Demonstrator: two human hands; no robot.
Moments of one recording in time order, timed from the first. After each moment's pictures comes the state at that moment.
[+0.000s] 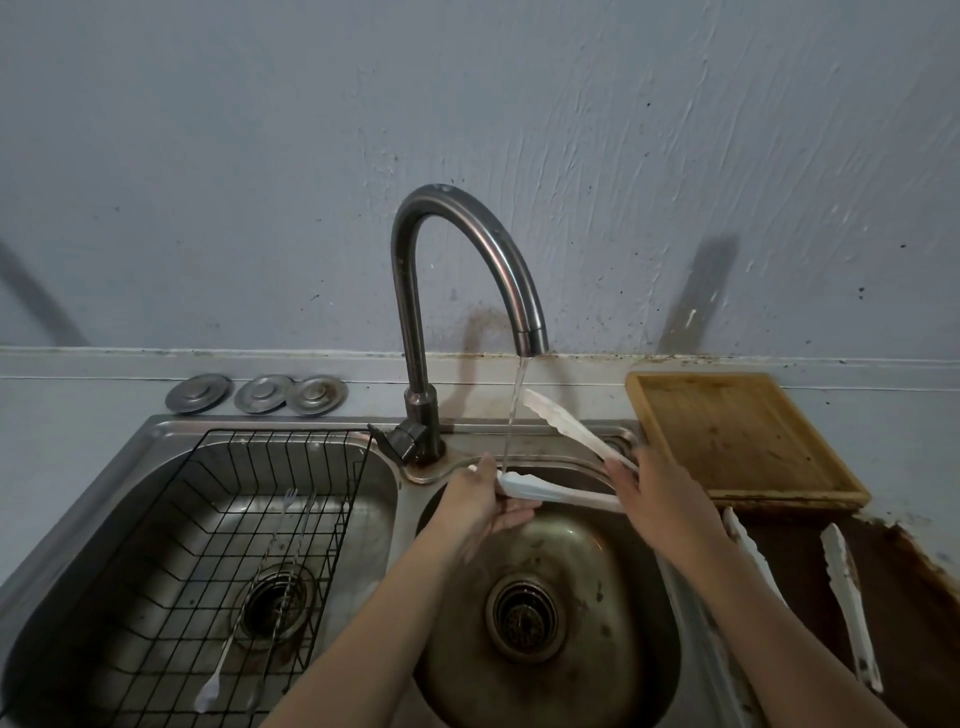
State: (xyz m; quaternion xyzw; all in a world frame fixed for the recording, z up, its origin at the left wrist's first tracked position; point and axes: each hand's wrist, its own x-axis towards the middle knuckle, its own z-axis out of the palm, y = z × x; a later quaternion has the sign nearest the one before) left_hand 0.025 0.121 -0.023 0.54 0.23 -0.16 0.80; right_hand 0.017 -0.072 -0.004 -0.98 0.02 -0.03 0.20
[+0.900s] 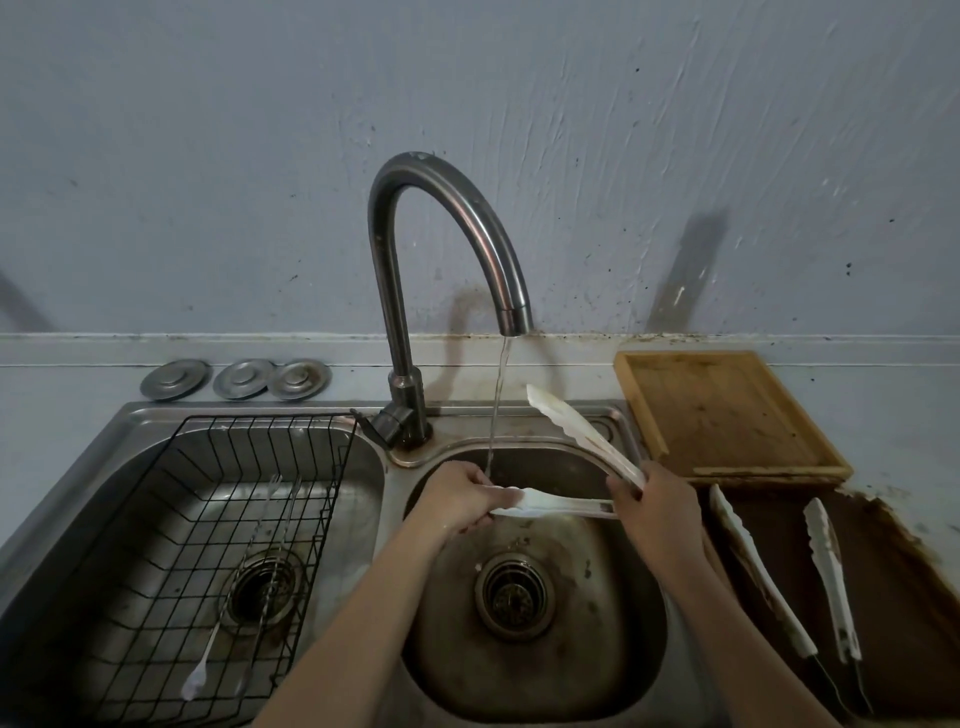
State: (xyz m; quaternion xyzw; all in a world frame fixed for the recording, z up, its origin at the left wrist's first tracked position) left_hand 0.021 0.134 -0.032 0.81 0.13 -0.20 0.53; right_hand 0.002 -0.078 -0.038 -0.95 0.11 -0.08 0.30
